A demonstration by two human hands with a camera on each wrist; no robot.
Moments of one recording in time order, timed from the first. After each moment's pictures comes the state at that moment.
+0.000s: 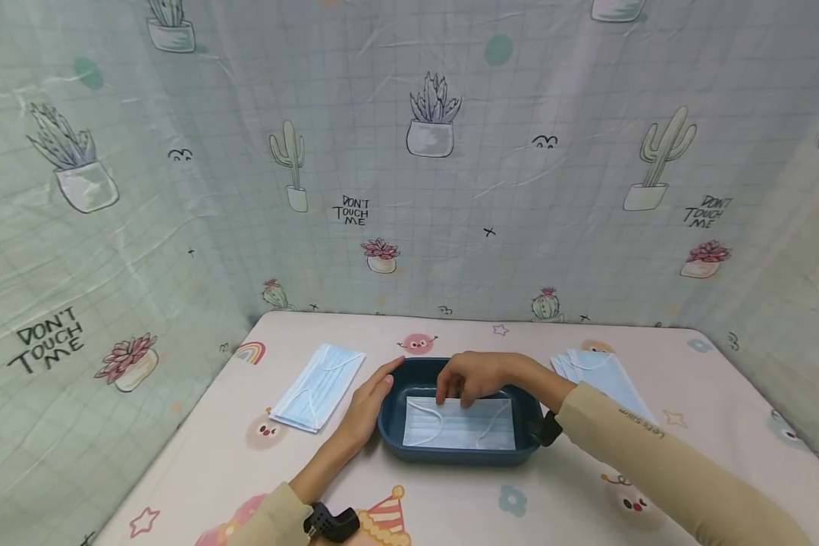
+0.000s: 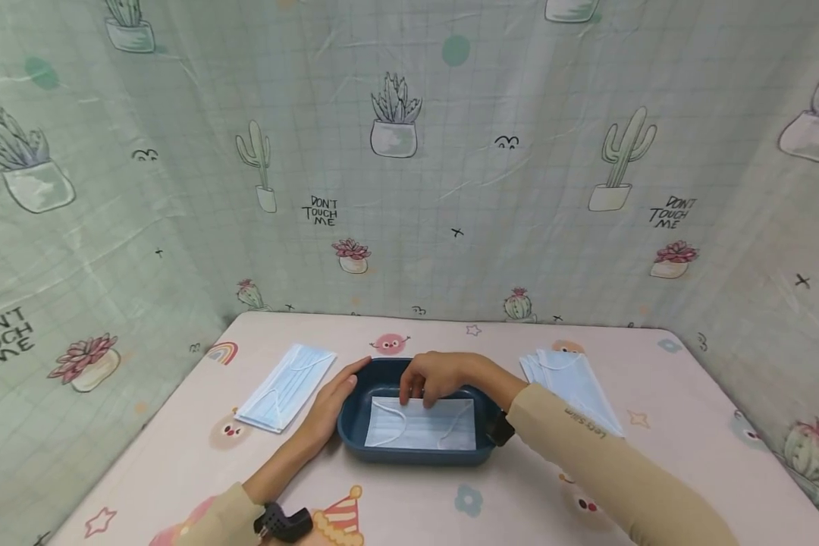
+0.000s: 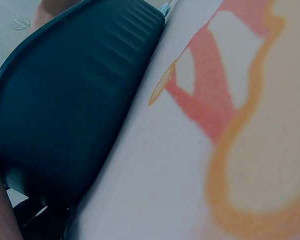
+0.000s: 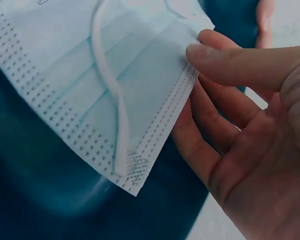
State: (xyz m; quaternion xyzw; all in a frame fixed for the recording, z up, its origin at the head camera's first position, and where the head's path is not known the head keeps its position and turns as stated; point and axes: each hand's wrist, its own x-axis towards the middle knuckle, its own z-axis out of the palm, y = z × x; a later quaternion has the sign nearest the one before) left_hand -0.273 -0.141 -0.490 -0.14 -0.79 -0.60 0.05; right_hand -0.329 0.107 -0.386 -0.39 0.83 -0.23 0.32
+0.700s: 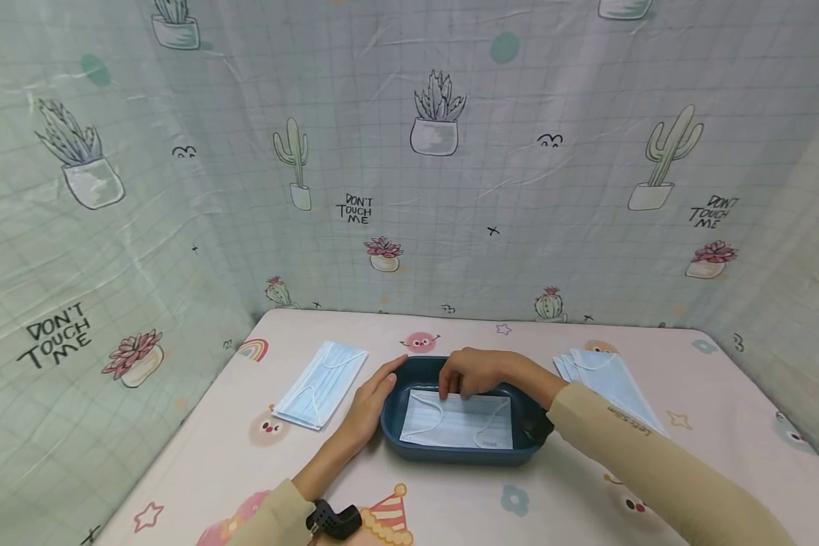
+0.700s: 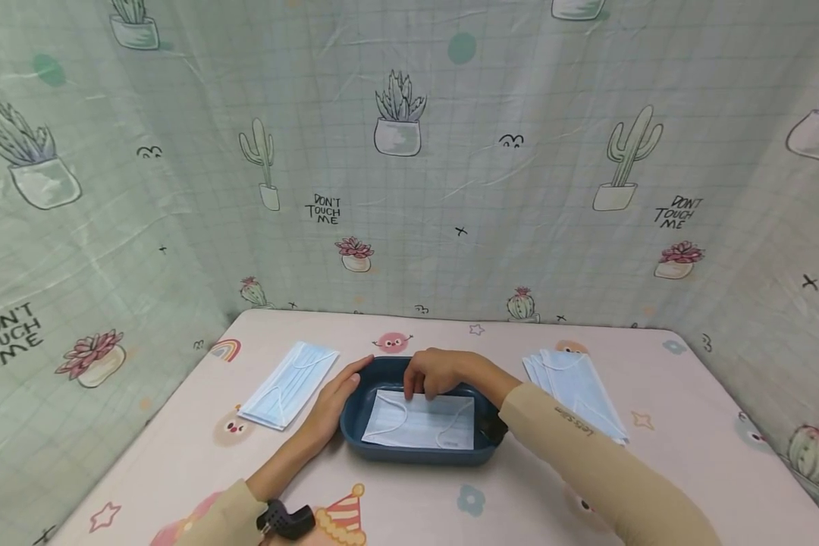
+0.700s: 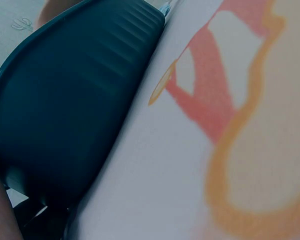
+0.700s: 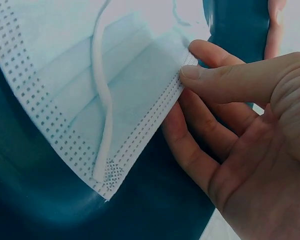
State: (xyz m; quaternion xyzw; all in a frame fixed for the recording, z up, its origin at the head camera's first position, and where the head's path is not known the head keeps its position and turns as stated) left_hand -0.272 -0.141 -0.489 -0.14 -0.79 -0.60 0.05; right_hand -0.340 0.100 -0.398 -0.37 0.87 -0.19 0.28
